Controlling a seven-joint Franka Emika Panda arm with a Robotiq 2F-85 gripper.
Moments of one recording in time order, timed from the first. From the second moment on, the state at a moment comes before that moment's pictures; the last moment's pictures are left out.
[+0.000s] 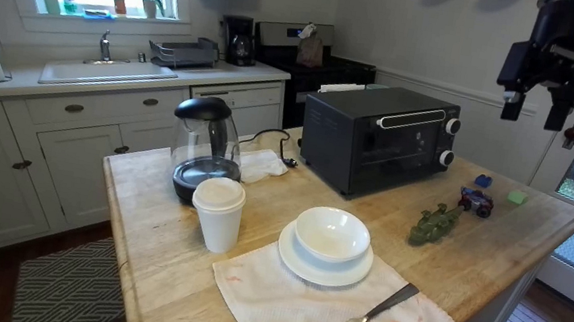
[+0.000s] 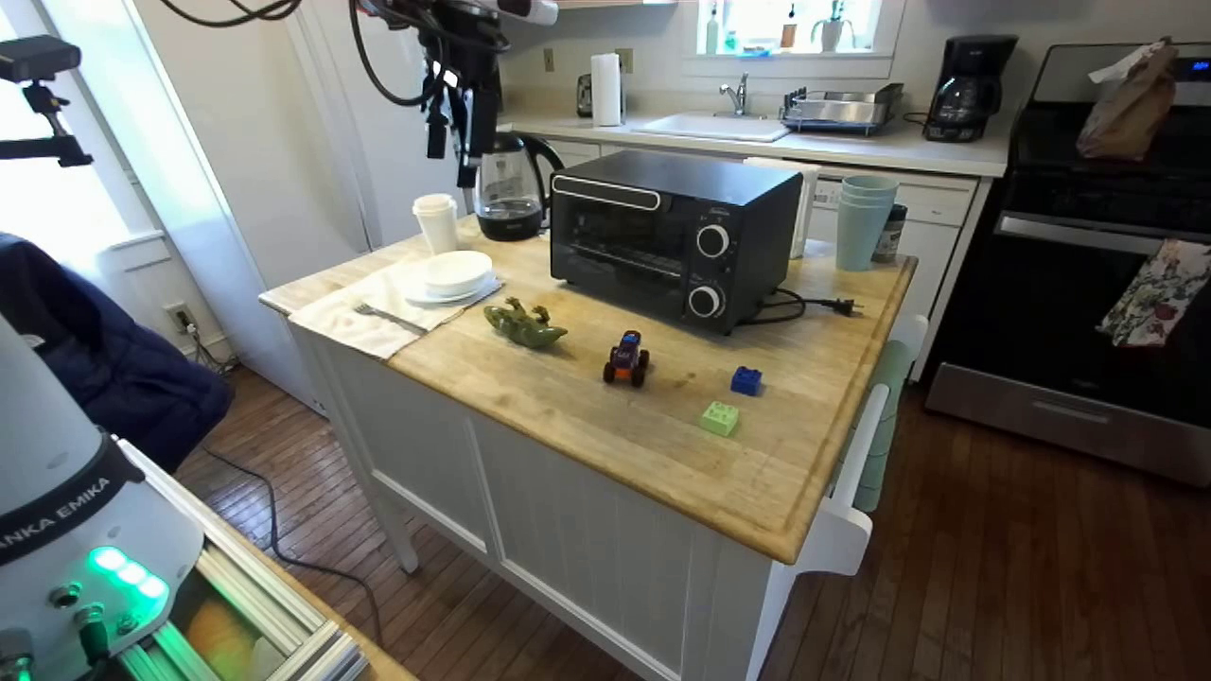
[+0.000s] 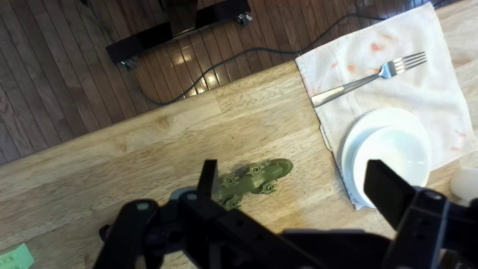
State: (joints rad) arm -0.11 -0.17 -0.18 -2.21 0.16 1.83 0.06
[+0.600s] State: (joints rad) arm -0.13 -0.12 -0.18 -2.43 0.20 2.24 0.09
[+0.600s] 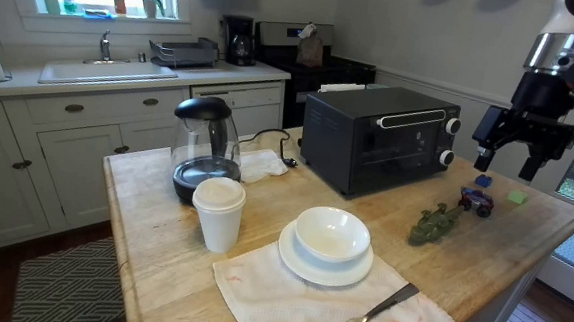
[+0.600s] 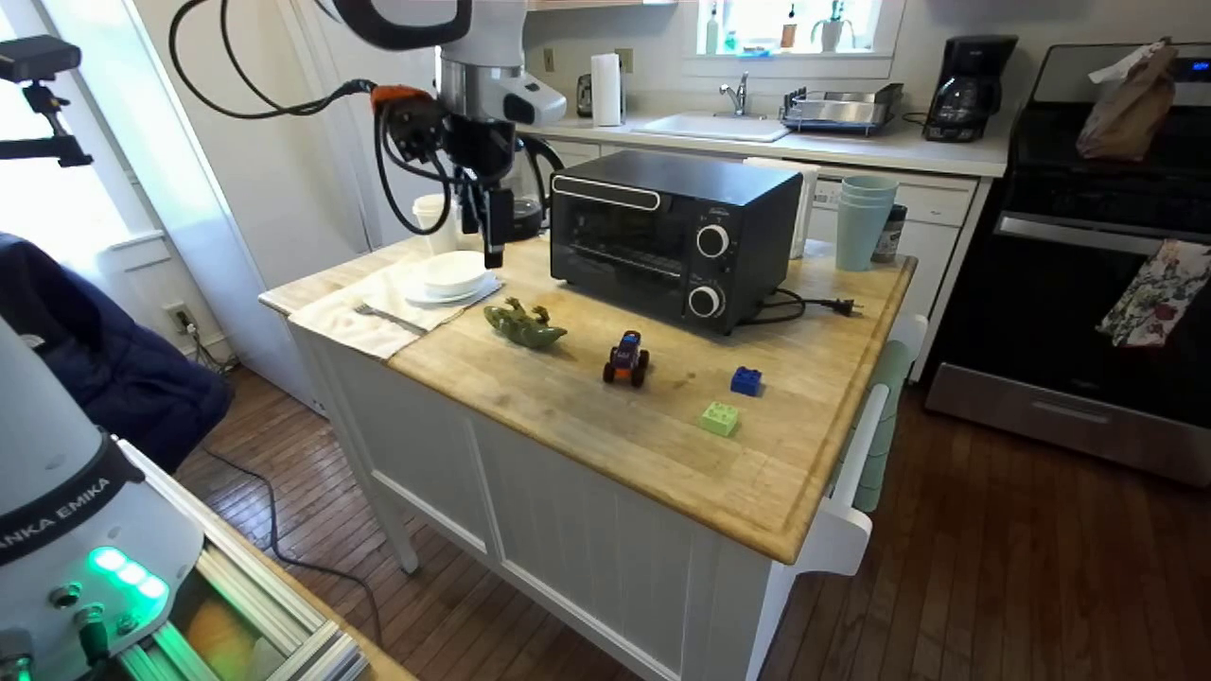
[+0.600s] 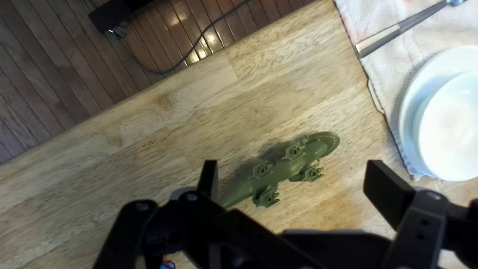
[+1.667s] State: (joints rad) arm -0.11 0.05 -0.15 -2.49 0.68 2.59 -0.13
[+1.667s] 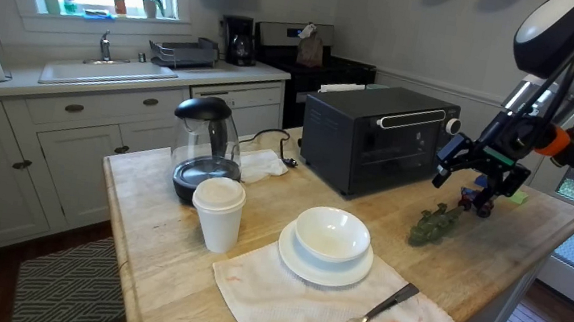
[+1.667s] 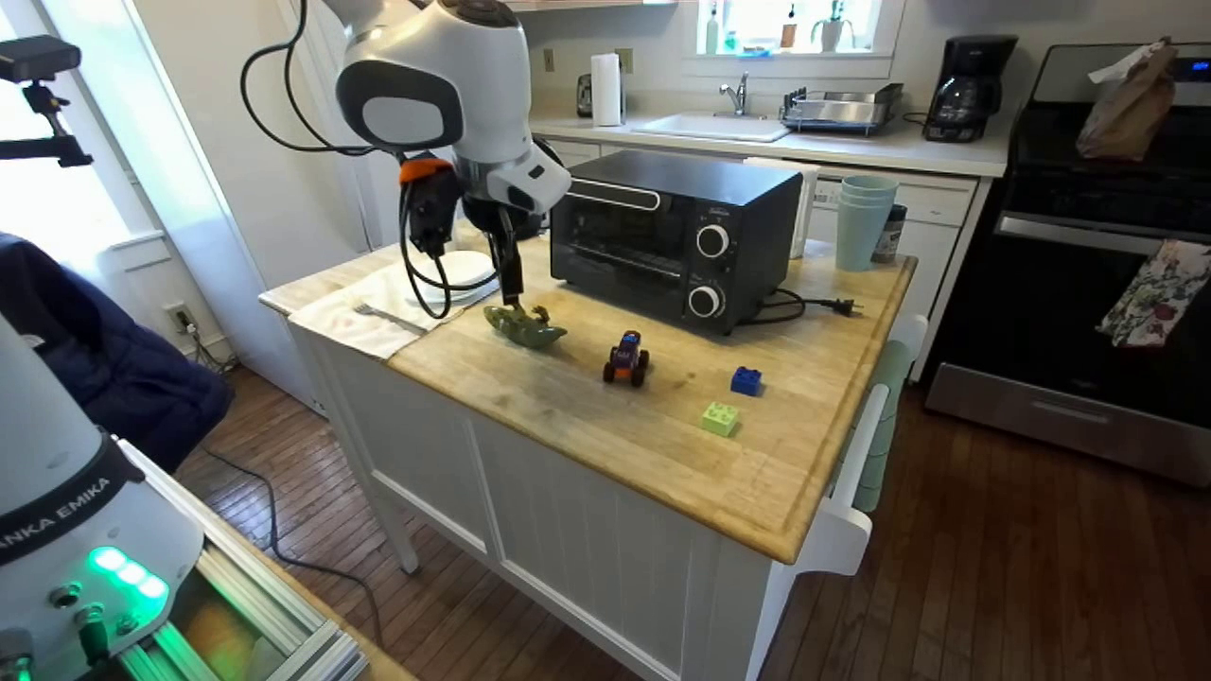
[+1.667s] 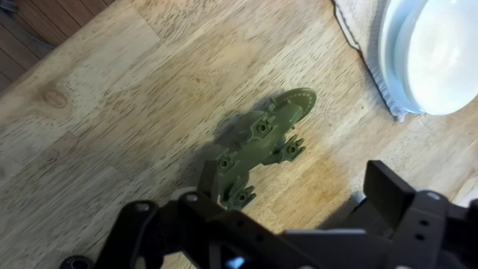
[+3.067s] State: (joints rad) arm -0.12 0.21 -0.11 -2.39 0.94 2.59 -0.47
